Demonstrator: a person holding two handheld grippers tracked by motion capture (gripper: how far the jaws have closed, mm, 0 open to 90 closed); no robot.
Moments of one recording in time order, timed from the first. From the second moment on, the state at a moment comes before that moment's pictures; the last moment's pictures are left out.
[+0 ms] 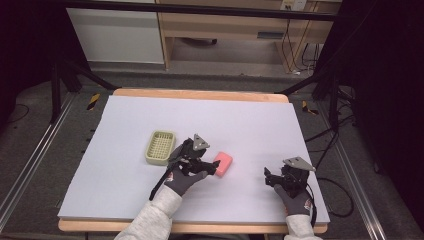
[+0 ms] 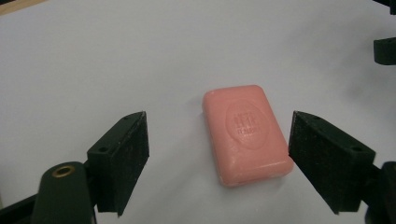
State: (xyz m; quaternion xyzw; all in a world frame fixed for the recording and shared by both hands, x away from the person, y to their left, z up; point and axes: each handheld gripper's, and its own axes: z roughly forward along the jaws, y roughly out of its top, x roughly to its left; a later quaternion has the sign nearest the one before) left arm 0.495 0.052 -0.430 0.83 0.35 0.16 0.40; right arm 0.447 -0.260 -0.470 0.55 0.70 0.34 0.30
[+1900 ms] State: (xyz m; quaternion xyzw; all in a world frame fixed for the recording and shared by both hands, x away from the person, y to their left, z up) left arm 0.511 0.003 -0.470 0.86 0.35 0.14 0.34; right arm 0.447 -0.259 -0.471 0.55 0.70 0.34 0.30
